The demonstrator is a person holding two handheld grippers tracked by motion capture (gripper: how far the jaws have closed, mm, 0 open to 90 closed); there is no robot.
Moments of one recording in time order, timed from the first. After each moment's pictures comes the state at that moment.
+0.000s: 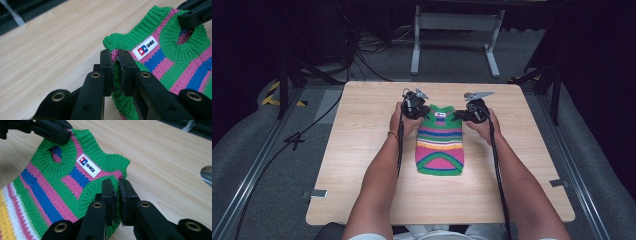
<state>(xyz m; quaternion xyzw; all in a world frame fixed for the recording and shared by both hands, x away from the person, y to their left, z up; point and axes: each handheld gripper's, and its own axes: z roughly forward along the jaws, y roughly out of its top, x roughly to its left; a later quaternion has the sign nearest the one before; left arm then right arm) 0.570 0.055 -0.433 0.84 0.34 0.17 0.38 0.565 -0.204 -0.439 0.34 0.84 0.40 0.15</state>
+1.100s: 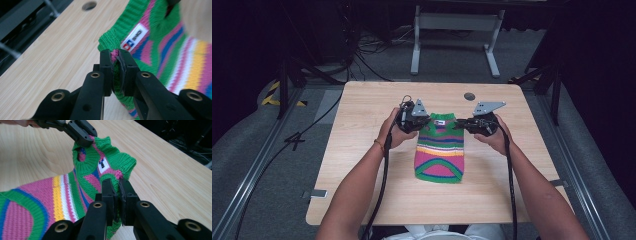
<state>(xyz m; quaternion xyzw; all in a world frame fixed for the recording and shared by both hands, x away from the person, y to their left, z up) 0.509 0.065 -0.412 0.89 0.19 0.21 0.36 0.501 -0.213 -0.411 0.20 0.86 0.45 0.15</state>
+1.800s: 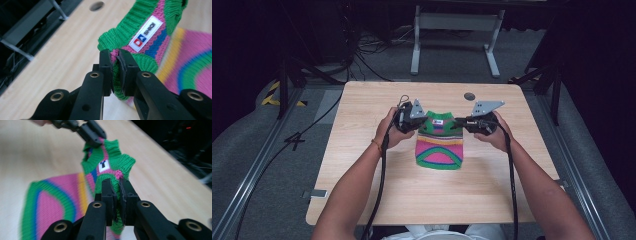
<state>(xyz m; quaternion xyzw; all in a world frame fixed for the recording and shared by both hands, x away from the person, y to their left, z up) 0.490 0.079 -0.415 0.89 0.16 0.24 0.37 0.490 -0.208 -0.403 0.13 0.87 0.45 0.16</state>
